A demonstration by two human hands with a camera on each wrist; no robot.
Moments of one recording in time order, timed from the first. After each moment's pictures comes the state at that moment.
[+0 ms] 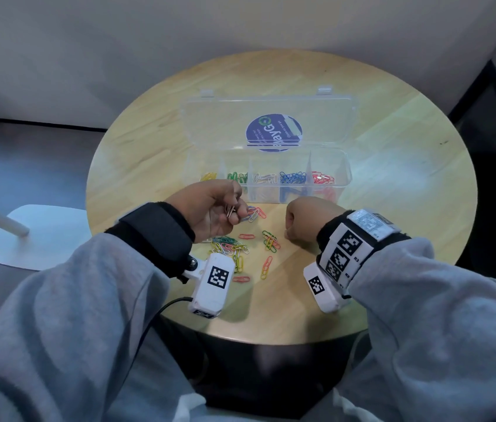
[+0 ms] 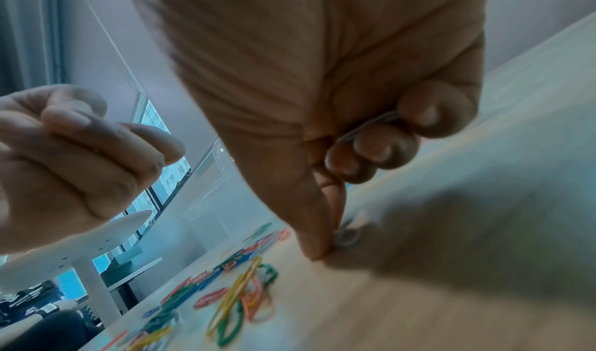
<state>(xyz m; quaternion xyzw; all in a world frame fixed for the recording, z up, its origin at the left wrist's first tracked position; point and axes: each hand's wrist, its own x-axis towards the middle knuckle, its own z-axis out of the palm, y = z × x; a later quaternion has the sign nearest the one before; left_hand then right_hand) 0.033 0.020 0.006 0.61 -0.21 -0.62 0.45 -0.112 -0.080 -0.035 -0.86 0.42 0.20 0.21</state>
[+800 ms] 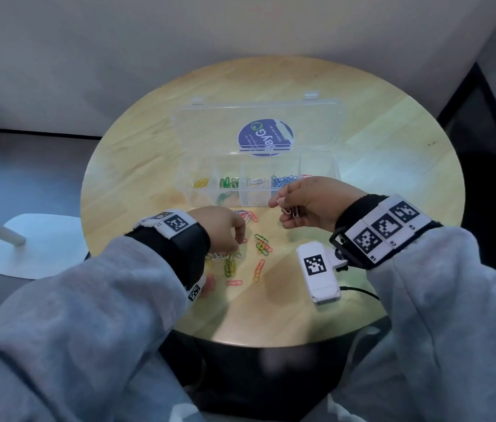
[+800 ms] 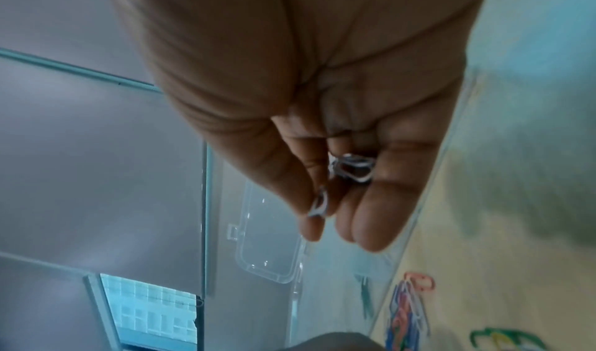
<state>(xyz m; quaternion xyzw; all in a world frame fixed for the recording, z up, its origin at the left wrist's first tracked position) 0.014 0.009 -0.011 0.78 -0.56 -0.26 -0.11 -0.134 -0.097 -0.008 -0.59 0.38 -0.03 0.71</state>
